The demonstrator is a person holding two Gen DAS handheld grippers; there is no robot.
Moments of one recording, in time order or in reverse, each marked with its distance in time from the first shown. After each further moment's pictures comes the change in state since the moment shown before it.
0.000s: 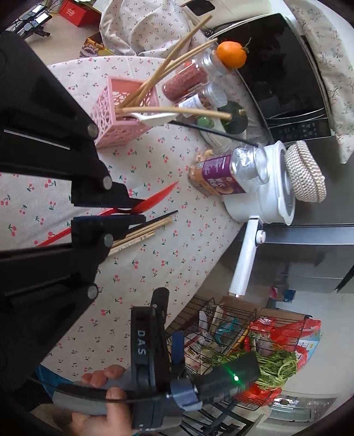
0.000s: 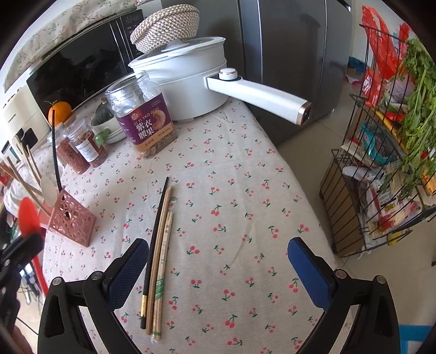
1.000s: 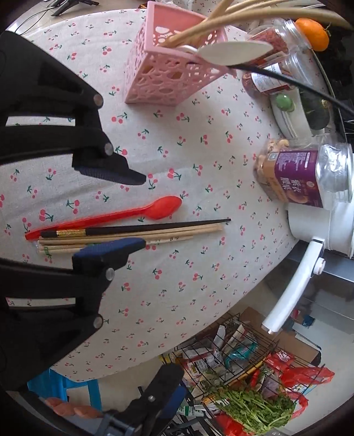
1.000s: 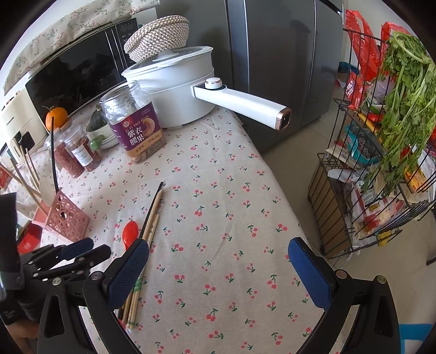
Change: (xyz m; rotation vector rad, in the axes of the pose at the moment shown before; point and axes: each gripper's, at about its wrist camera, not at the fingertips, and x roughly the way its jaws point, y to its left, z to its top) left arm 0.111 0.000 -0.019 -0.211 0.320 -0.051; right arm -0.023 -0.017 -0.007 -0.017 -0.051 -0.050
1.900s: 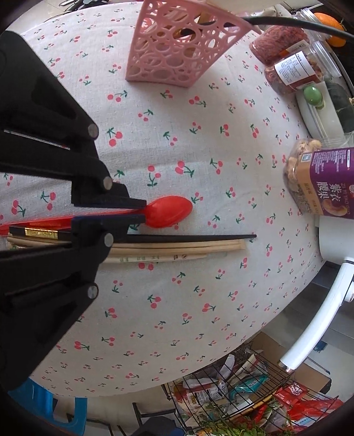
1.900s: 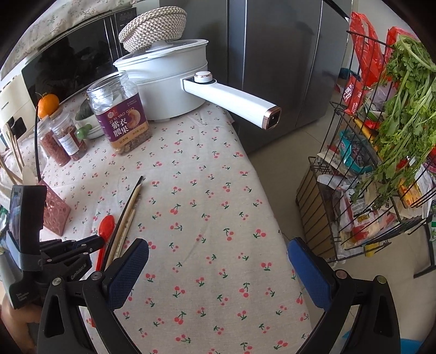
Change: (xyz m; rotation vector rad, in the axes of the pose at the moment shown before) left arm 0.044 -0.008 0.004 -0.042 0.082 0.094; right arm 0.008 -0.018 0.008 -0.066 0.013 -0.055
